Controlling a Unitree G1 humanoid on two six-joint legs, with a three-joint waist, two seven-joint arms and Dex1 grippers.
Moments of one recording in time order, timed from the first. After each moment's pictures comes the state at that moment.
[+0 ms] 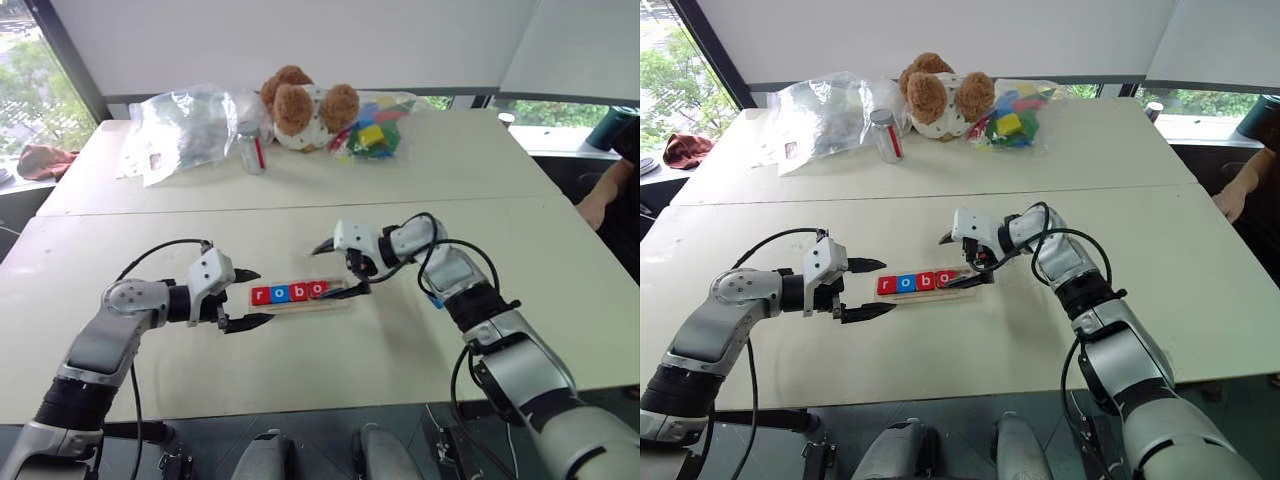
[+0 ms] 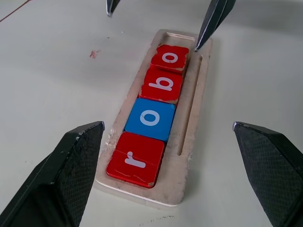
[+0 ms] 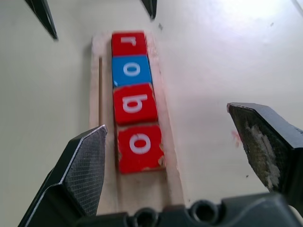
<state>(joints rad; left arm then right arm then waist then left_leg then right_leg) -0.29 0.71 -0.05 -0.06 -0.31 0.32 -1.11 -0.82 -0.41 0.32 0.40 -0.02 0.03 1.23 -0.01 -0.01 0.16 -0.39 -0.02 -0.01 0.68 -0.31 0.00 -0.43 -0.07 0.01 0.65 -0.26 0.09</state>
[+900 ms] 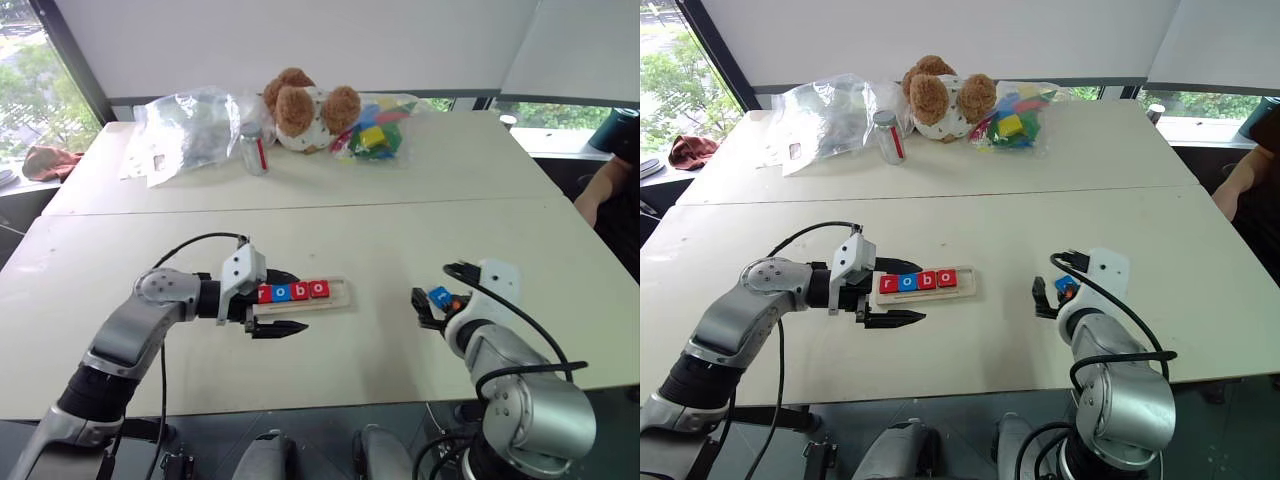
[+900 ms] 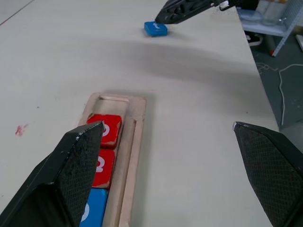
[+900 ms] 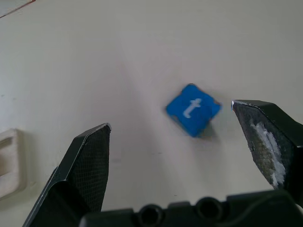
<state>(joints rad) -0.38 0.66 -0.16 -0.17 -0.39 0.42 -1.15 -0.23 0.08 -0.22 -0.94 -0.16 1.61 0.12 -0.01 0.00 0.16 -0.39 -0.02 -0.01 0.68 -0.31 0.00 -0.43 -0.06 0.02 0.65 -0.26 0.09</state>
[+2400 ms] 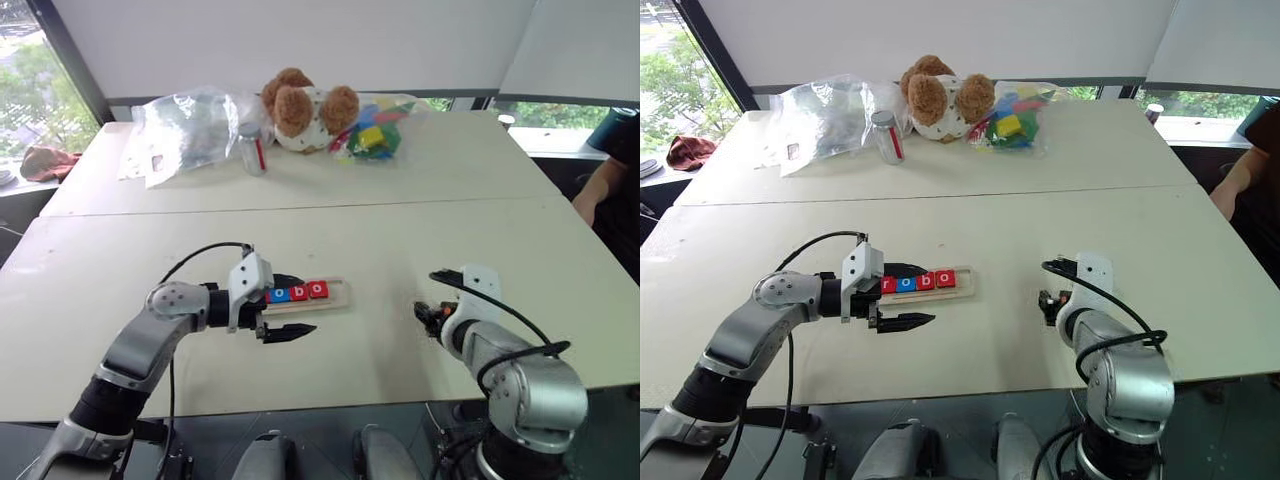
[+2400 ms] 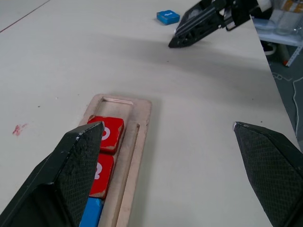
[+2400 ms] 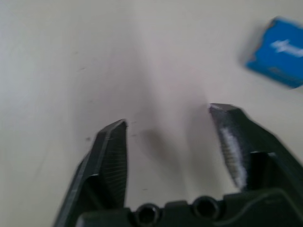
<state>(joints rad) -0.32 0.61 -0.17 -0.20 -0.38 0.38 -1.06 -0.21 -0.16 -0.19 -0.82 -0.01 1.60 0.15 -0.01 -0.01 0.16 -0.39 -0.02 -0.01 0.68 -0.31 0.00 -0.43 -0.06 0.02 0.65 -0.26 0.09</state>
